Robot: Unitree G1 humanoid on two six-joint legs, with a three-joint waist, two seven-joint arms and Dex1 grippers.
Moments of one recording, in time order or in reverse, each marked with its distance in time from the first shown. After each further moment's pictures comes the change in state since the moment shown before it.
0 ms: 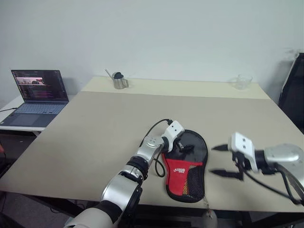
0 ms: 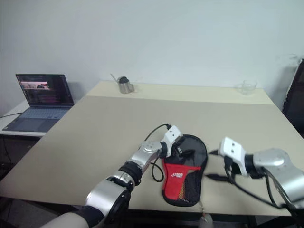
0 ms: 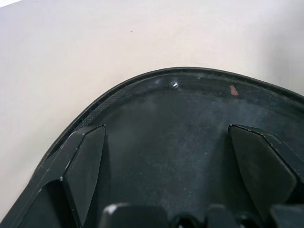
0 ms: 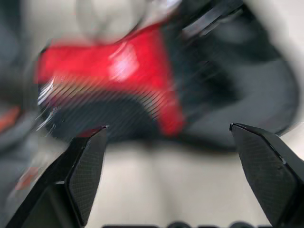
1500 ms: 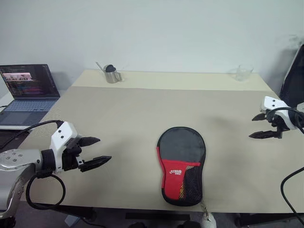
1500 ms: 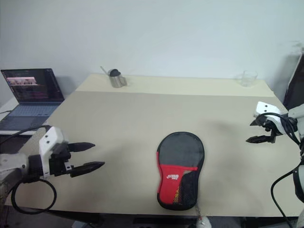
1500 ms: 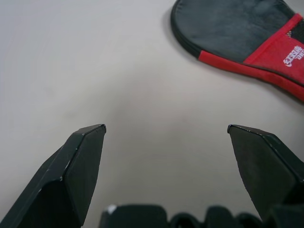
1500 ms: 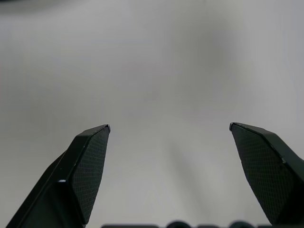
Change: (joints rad) left arm 0.893 0.934 0.572 -1.427 -0.541 0.778 -0.364; right arm -0.769 -0.130 0.232 1.296 -0.495 -0.645 0.425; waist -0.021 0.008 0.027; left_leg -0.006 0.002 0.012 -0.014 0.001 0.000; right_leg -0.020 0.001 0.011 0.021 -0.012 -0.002
